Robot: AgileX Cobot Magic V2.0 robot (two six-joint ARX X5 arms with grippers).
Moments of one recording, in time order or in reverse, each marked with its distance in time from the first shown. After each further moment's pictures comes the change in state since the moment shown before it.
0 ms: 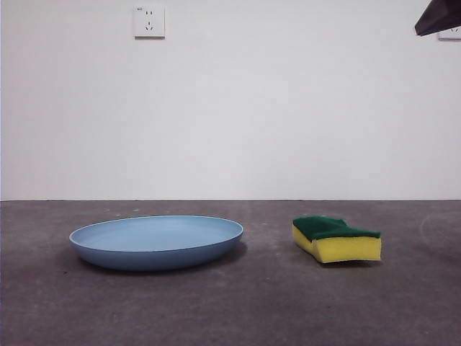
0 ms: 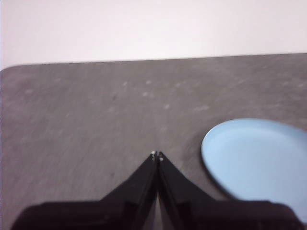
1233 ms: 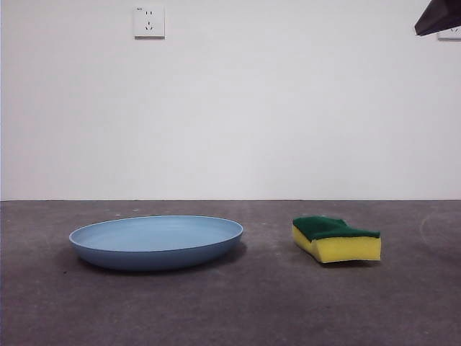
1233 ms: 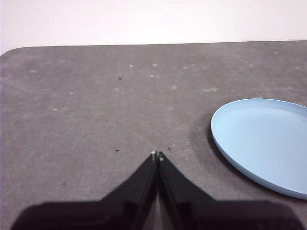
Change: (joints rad) left arm 0.036 -0.139 -0.107 -0.049 0.020 0.000; right arm 0.000 0.000 0.000 0.000 0.000 0.000
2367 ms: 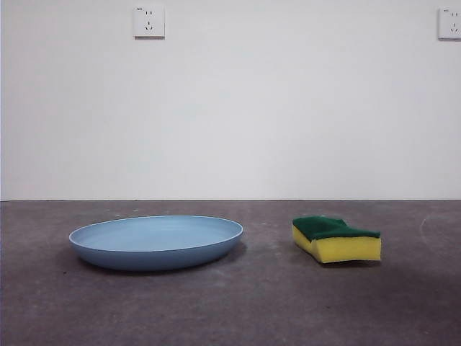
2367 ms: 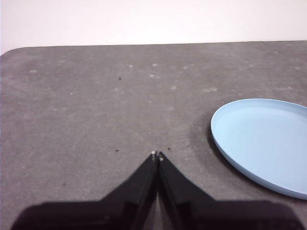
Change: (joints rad) left arm 0.000 0.000 0.000 0.000 0.000 0.000; right arm -0.381 -0.593 -0.613 0.254 -0.034 -0.019
